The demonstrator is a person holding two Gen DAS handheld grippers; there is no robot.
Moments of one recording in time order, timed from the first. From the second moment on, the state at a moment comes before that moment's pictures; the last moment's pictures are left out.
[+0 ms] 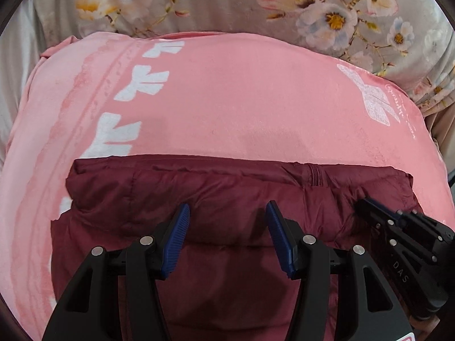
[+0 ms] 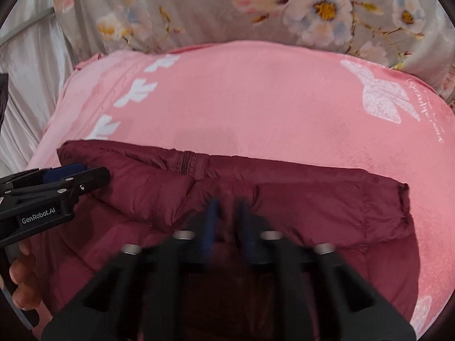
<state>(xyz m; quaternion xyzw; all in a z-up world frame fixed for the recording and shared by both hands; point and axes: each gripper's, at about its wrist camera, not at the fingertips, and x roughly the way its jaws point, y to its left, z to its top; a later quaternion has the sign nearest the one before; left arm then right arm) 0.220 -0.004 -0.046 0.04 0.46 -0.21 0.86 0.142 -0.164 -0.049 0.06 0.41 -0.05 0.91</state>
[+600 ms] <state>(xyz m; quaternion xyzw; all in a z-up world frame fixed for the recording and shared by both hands) 0.245 -0.030 -0.086 0.07 0.43 -0.17 0.89 0.169 -0.169 -0.087 0.09 0.42 -0.04 0.90</state>
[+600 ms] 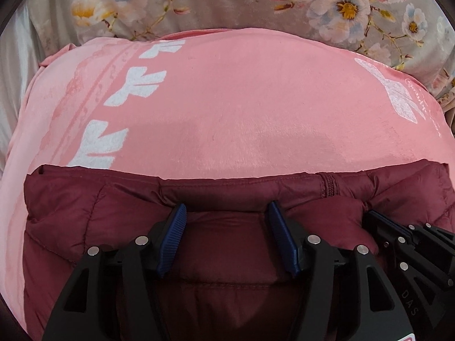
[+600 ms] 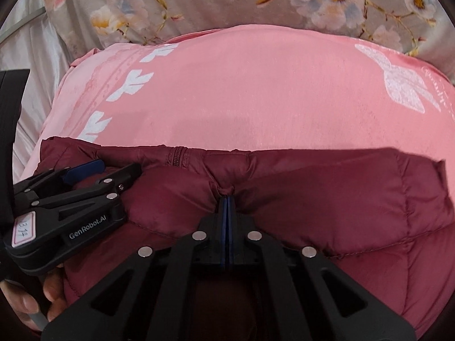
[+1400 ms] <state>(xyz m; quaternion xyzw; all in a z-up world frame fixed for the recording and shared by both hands) 0.243 0.032 -0.041 0.03 0.39 -0.16 0.91 0.129 -0.241 -0.034 0.12 0.34 -0.14 0.92</state>
